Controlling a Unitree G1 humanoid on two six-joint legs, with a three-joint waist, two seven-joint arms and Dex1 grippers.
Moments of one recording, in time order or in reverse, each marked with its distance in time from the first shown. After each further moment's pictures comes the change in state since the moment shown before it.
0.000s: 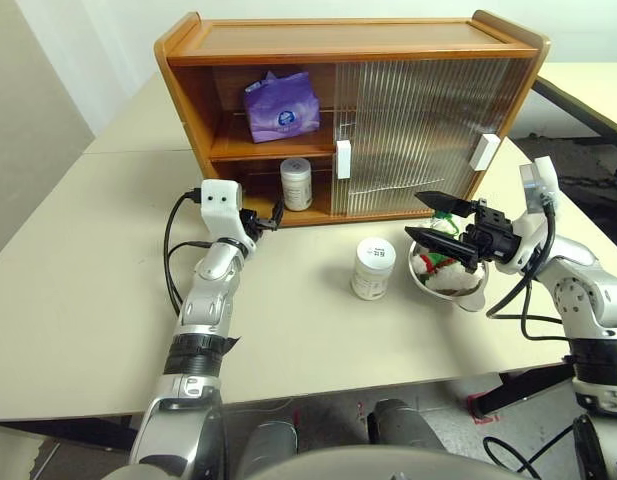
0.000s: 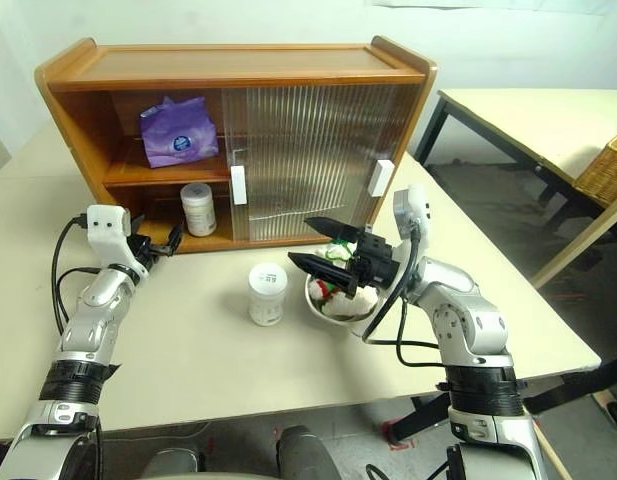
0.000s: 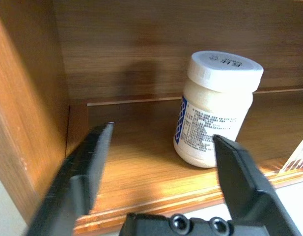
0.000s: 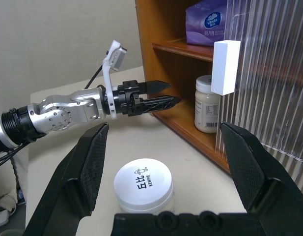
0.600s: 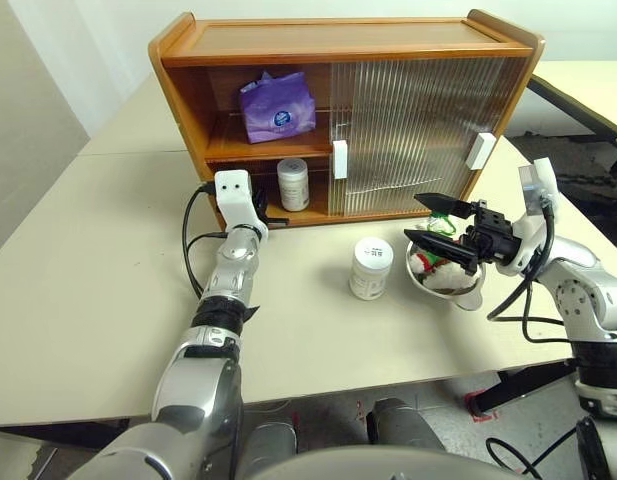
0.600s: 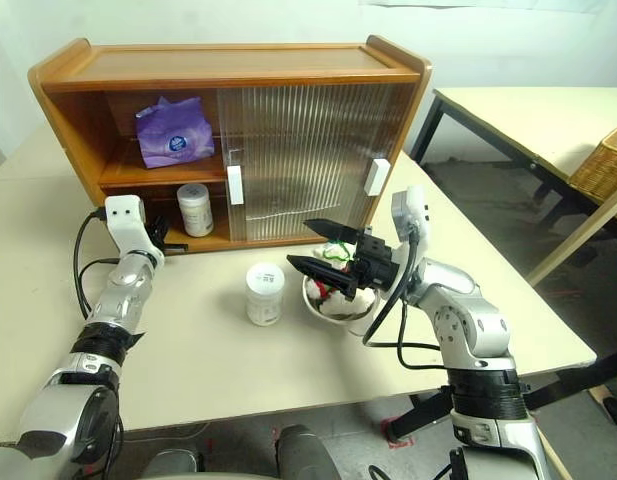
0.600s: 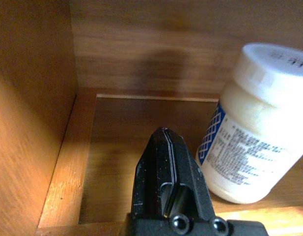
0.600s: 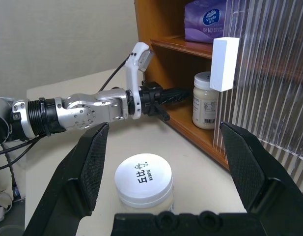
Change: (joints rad) left arm -0.255 -0.036 0.021 0.487 0.017 -0.169 0.165; right arm 0.014 -0.013 0.004 -0.028 0.001 0.001 -0.018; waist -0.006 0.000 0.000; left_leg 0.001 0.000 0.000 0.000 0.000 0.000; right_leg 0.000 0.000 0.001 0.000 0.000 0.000
